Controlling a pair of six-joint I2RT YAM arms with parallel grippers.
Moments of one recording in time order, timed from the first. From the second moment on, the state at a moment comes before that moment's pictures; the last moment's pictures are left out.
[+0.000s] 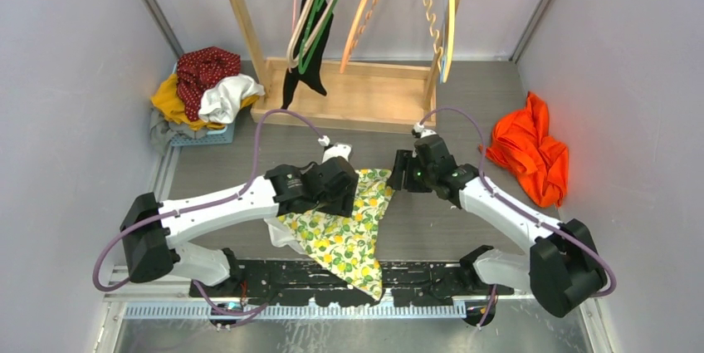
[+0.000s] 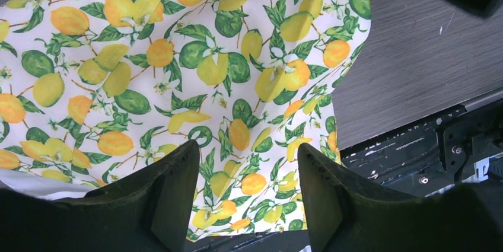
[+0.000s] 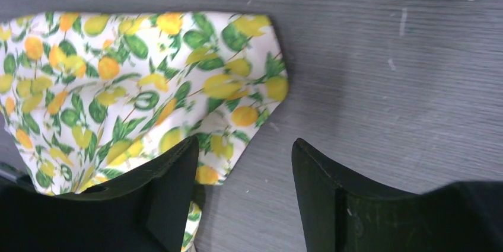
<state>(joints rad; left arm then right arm) -1.10 1.37 1.08 -0.71 -0.27 -0.76 0.54 1.17 0.66 -0.33 -0.05 0.54</state>
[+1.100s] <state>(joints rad) -1.41 1.49 1.03 -0.70 -0.26 -0.92 0.41 1.33 0.59 -0.10 -0.15 0.65</state>
